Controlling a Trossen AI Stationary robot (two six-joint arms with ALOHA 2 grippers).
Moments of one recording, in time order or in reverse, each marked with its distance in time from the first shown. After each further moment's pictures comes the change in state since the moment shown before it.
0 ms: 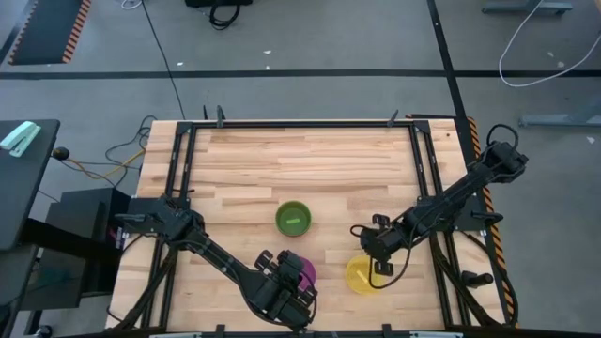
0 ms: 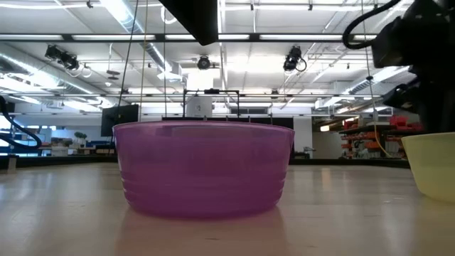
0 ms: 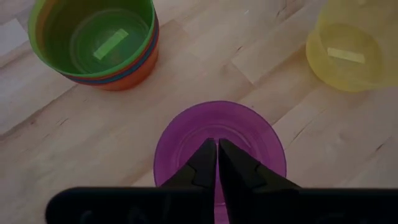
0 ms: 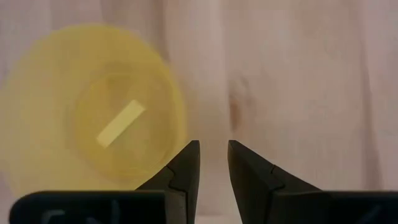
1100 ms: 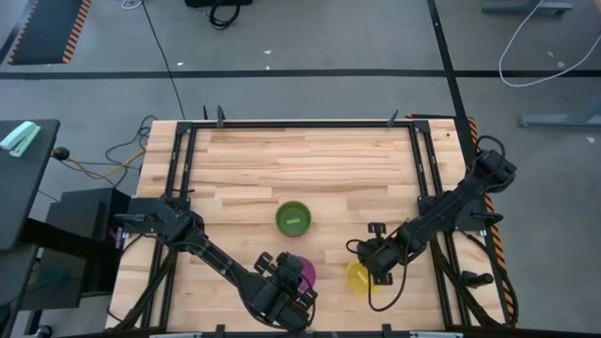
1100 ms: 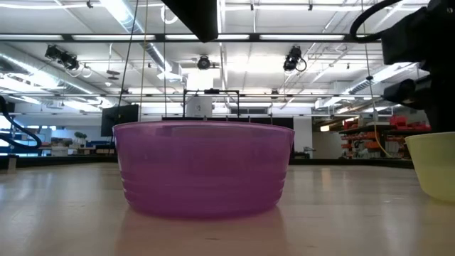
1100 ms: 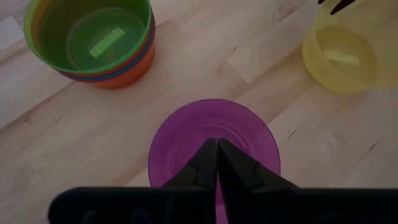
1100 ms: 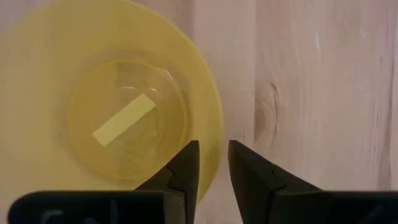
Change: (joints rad) left arm -0.013 0.003 0.000 0.010 -0.016 -0.020; right arm 0.087 0.161 0.114 -0.066 0.079 -0.035
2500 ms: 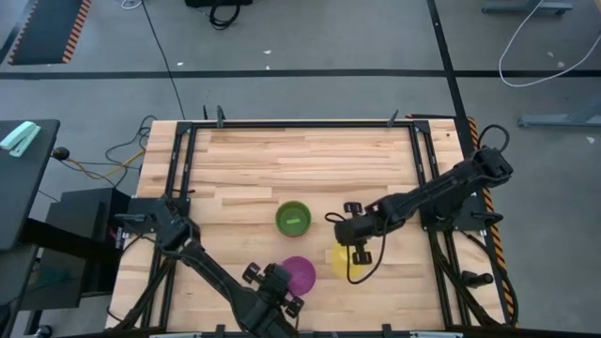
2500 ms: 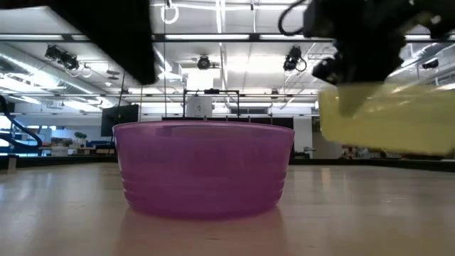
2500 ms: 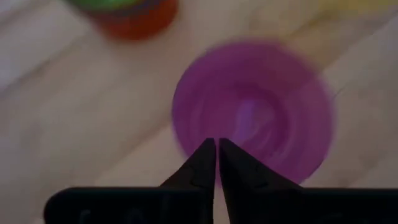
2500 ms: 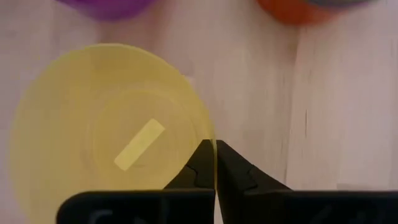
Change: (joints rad) left arm -0.092 0.002 -0.159 0.026 0.004 -0.149; right arm -0.289 0.002 0.200 -0.055 -0.098 -0.379
